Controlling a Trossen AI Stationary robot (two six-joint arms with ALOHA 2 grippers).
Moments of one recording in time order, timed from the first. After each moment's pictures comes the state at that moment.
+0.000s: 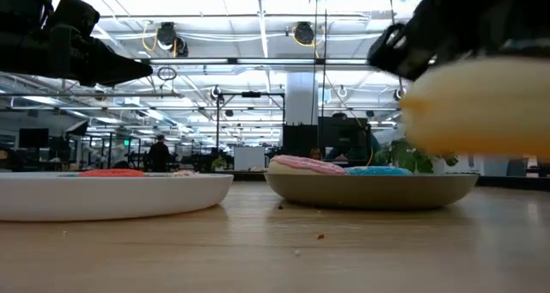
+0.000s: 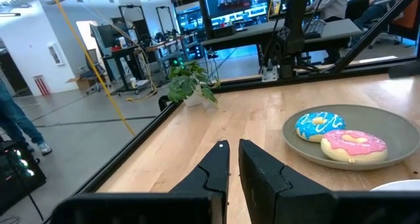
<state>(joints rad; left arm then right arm) -0.02 0.38 0.01 0.36 -0.26 0.20 0.59 1.98 1.42 -0.59 0.00 0.47</state>
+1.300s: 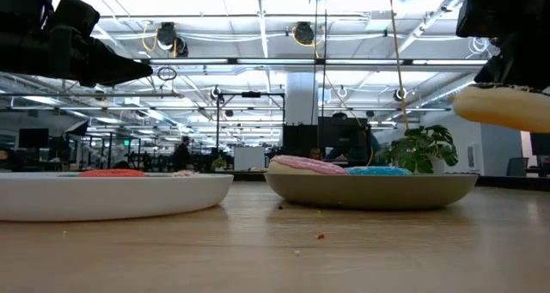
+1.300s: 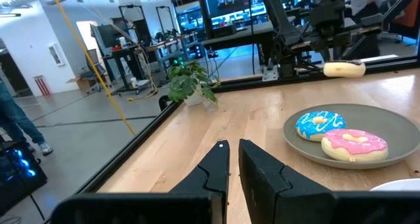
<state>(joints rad) -0.02 0.38 0.01 0.36 -0.26 0.20 0.58 1.08 0.63 -0.60 0.34 0.86</state>
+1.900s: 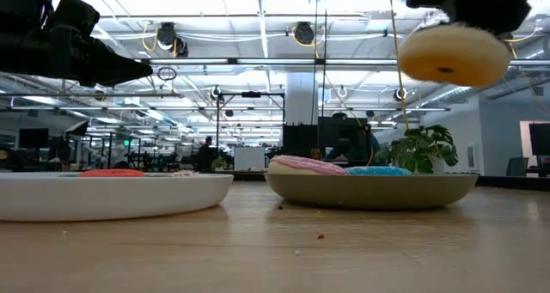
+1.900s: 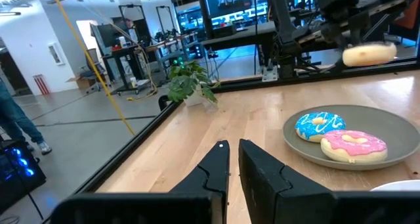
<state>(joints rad) -0.02 0.38 0.01 0.36 -0.26 0.20 0.43 1.22 0.80 -0.47 0.18 0.75</state>
